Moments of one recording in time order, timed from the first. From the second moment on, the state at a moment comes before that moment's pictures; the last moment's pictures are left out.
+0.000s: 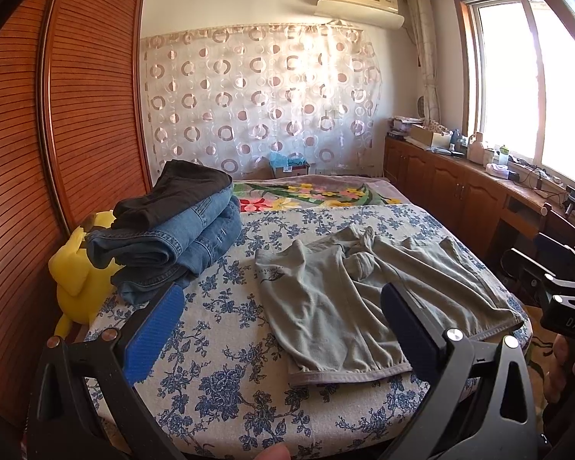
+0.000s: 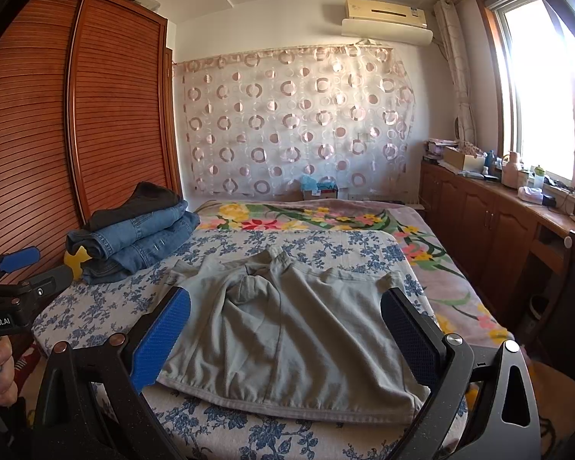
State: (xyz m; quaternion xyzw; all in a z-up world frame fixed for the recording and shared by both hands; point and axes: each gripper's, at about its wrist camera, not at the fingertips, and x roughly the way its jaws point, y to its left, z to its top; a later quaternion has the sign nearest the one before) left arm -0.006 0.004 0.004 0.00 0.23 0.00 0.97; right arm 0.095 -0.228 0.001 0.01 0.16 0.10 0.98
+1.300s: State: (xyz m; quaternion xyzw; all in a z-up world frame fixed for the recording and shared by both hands) left arm -0.008 0.000 0.014 0.01 0.23 0.00 0.97; right arm 0.093 -0.227 0.001 0.00 0.16 0.10 0.98
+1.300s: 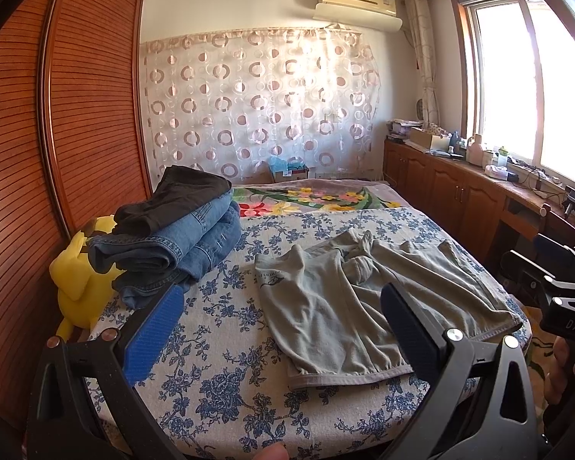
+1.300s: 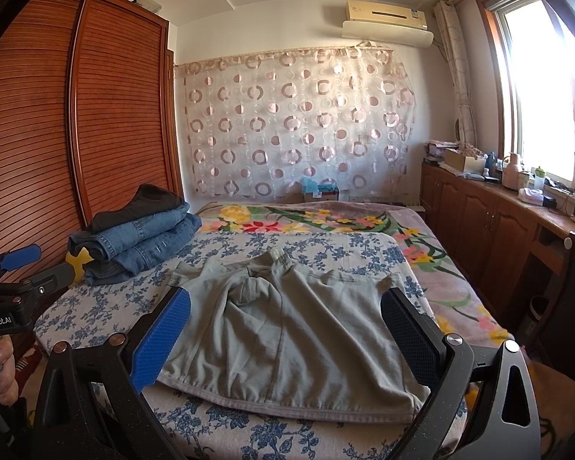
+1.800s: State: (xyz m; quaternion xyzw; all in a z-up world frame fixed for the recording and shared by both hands) left arm 0.005 0.002 -0.002 0.01 0.26 -0.01 0.97; right arm 0.095 -0.231 -0.003 0.00 0.17 0.10 0.98
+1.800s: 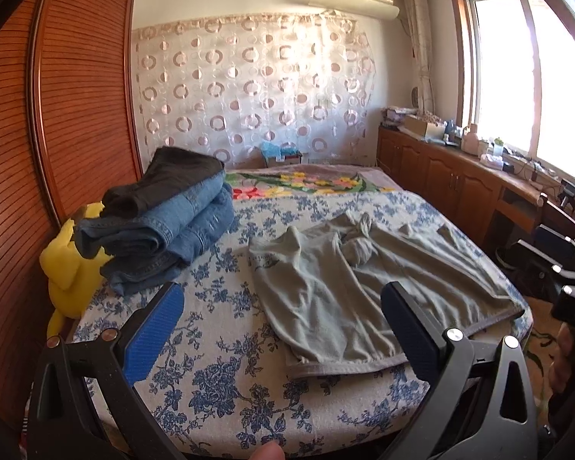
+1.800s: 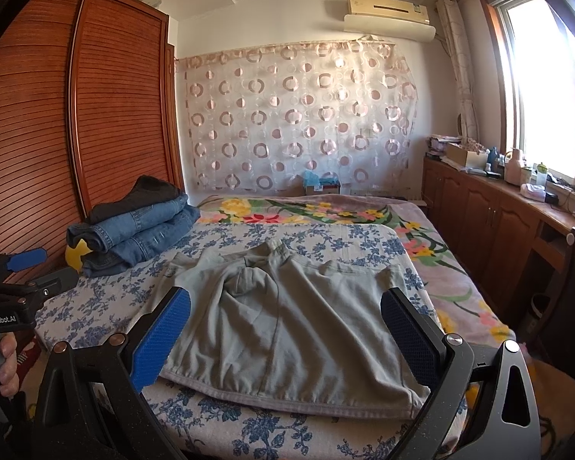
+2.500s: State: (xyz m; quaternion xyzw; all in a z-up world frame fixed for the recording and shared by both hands) left arm 0.030 0.019 -0.074 0.02 0.34 -0.05 0.94; right arm 0.105 -0.263 -0.018 -0.01 0.22 0.08 0.97
